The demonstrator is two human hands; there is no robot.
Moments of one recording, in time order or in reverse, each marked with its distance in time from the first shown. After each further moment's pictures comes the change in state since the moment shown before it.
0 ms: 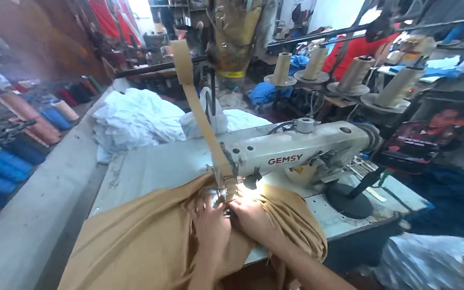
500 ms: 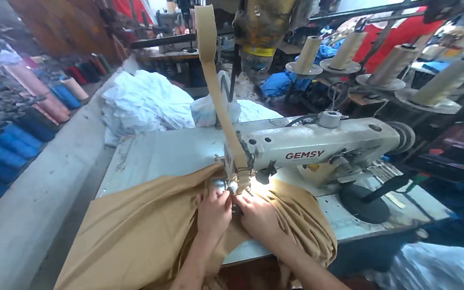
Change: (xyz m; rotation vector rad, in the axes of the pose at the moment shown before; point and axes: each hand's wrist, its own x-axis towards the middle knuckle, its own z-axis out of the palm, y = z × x) left_hand 0.009 -0.031 0.024 -0.092 0.123 0.111; right_hand -0.007 -0.021 0.002 -0.166 0.053 0.071
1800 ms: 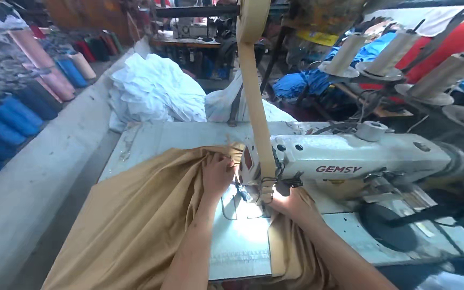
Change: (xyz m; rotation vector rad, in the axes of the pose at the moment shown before) left_hand 0.112 -0.042 0.016 -0.229 -0.096 -0.157; right_hand 0.053 0.057 -0.021 0.593 -0.050 0.232
